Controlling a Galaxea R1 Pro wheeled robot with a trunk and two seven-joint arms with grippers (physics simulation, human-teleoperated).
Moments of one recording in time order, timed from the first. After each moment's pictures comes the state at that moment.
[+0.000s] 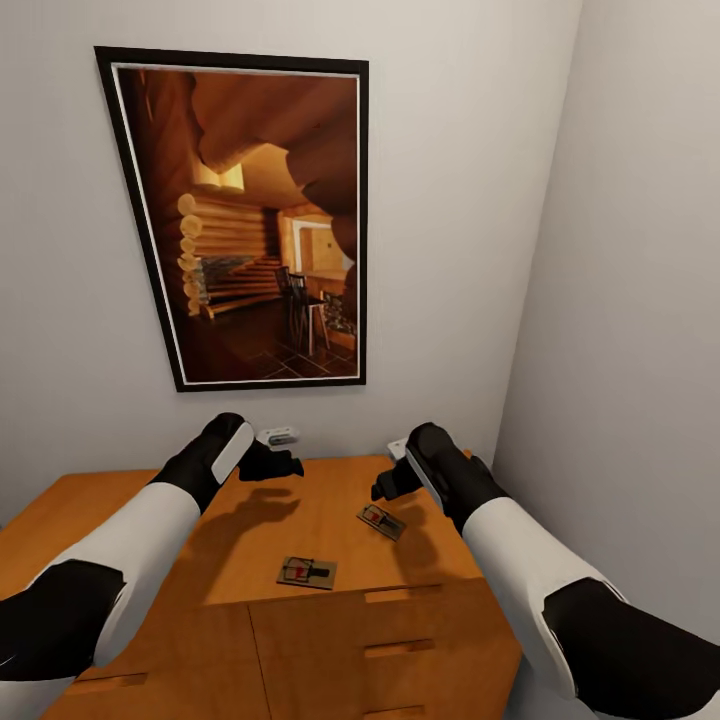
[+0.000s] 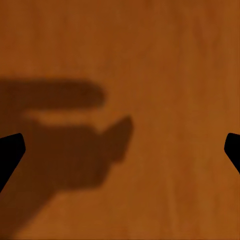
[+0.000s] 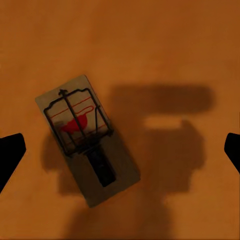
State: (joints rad) left arm -1.06 0.02 -0.24 -0.57 0.49 1.02 0.09; right arm -1.01 0.17 0.28 -0.62 0.12 1.04 0.26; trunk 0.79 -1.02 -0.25
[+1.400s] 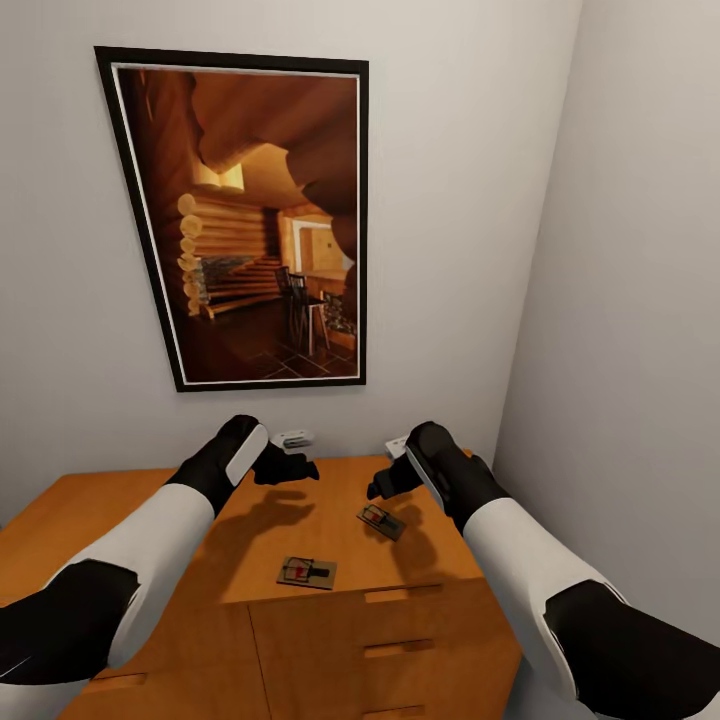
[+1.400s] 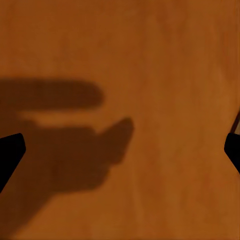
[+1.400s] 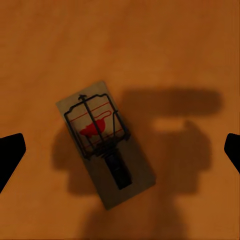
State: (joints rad) left arm -1.06 -0.02 -0.24 -0.56 0.50 1.02 0.08; right arm -1.01 0.17 0.28 -0.64 0.11 1.04 0.31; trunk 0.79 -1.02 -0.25
